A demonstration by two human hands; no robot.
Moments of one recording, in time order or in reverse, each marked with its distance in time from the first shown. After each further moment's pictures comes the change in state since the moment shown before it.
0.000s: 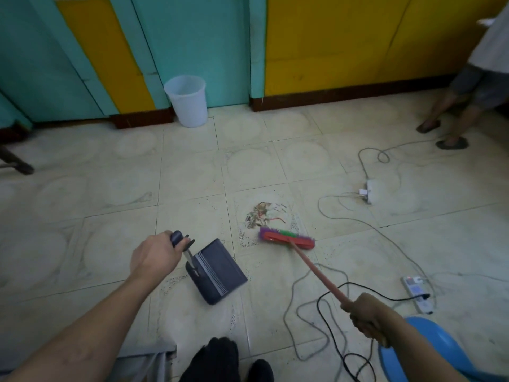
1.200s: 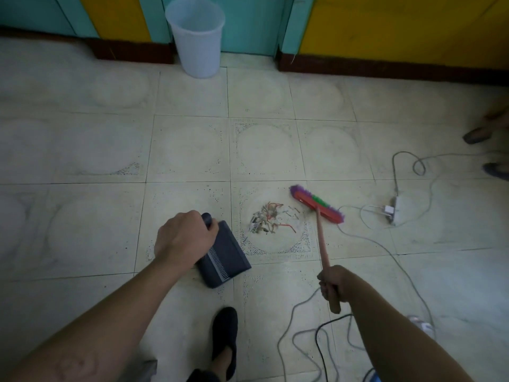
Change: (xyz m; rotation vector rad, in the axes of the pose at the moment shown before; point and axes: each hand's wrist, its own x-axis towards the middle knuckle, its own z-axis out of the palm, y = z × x) left_hand 0.307 0.062 0.014 -0.080 -0.185 -0.024; right_hand 0.193 -0.356 0.028 0.083 -0.079 0.181
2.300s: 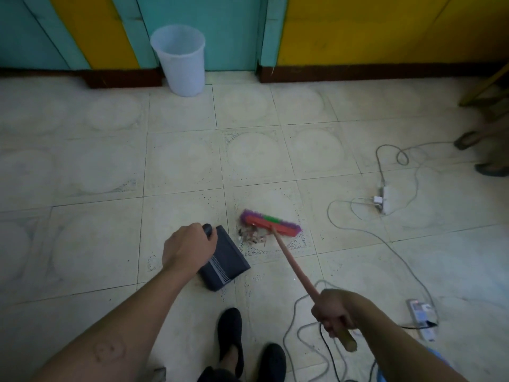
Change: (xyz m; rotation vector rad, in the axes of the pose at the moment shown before) left_hand -0.062 0.011 0.023 -0.003 -0.007 0.070; right_hand -0.089 0.085 0.003 -0.383 -0.234 0.012
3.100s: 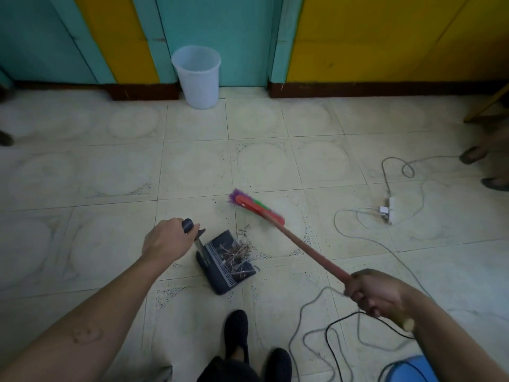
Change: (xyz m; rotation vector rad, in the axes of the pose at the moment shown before) left_hand -0.014 -0.078 -0.026 -0.041 0.037 -0.084; right_hand -0.083 0.027 -0.022 0.276 0.035 -0.280
